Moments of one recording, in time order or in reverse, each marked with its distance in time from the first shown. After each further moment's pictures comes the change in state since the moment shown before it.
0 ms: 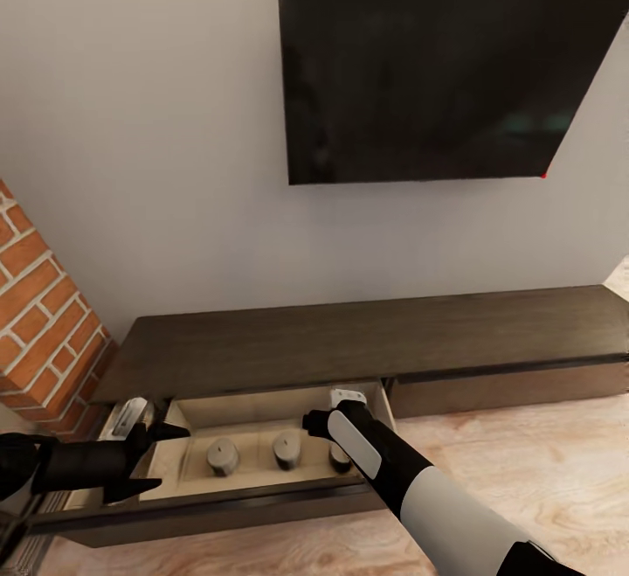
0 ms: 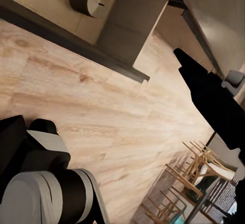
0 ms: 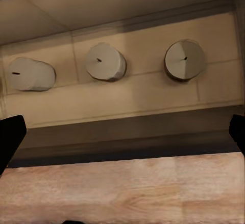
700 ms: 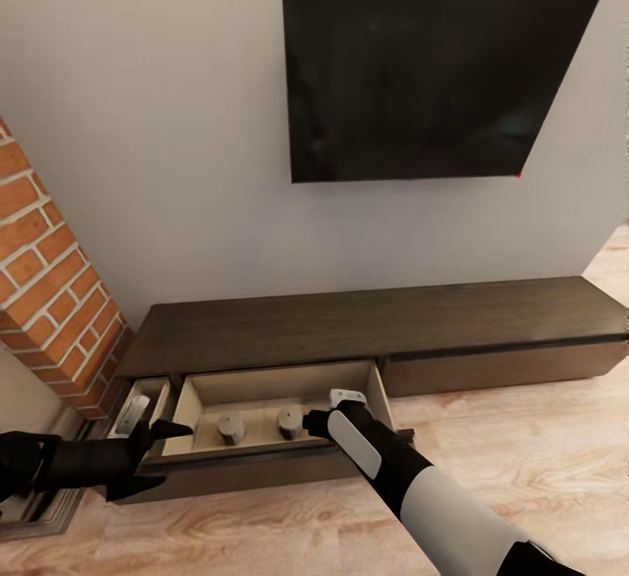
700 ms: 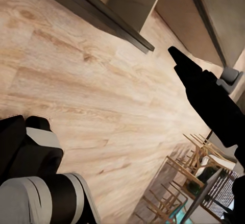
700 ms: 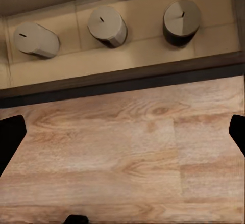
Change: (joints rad) left arm -0.002 -0.010 0.000 -0.018 0.000 -0.006 0.005; right arm 0.000 0.000 0.000 0.000 0.000 0.000 0.001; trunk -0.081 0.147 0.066
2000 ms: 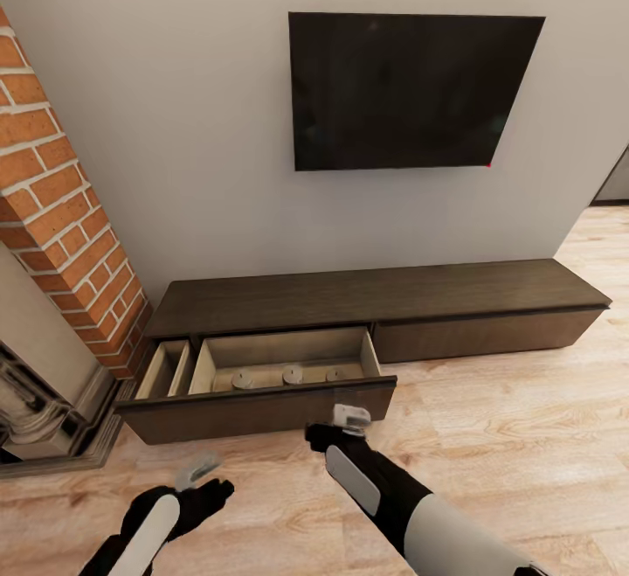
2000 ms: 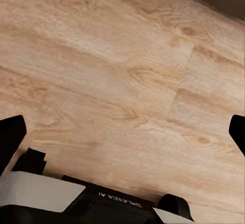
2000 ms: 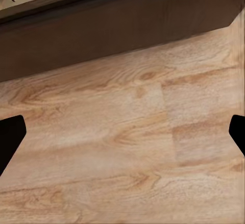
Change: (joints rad) left arm -0.008 -0.381 -0.270 0.355 -1.371 -0.375 -0.405; right arm 0.066 -0.008 0.106 0.041 0.007 -0.267 -0.002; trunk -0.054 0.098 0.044
